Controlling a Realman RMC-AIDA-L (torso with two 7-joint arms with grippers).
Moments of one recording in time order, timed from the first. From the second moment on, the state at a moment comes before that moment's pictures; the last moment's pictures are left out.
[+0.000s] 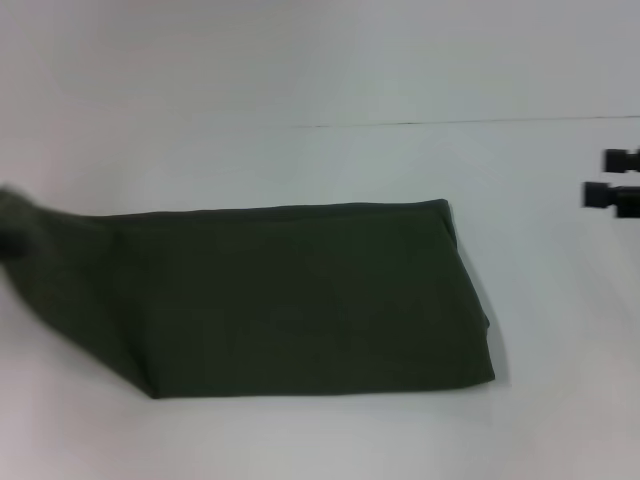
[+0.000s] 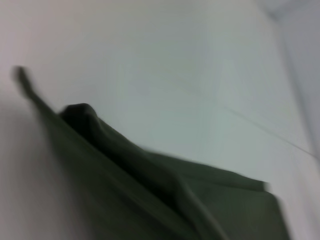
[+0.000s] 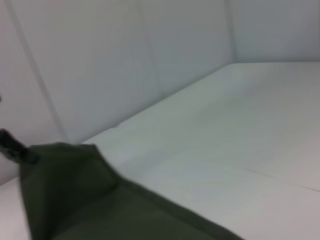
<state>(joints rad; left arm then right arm) -0.62 -1.80 0.36 0.71 2.42 1.68 -2.42 0.57 1.84 -0.42 -0.67 -2.11 -1.68 1.60</state>
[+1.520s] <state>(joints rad) -0.97 -2.16 0.68 0.41 1.83 1.46 -2.15 0.51 1.82 -0.35 -0.66 -2.11 -1.63 1.66</state>
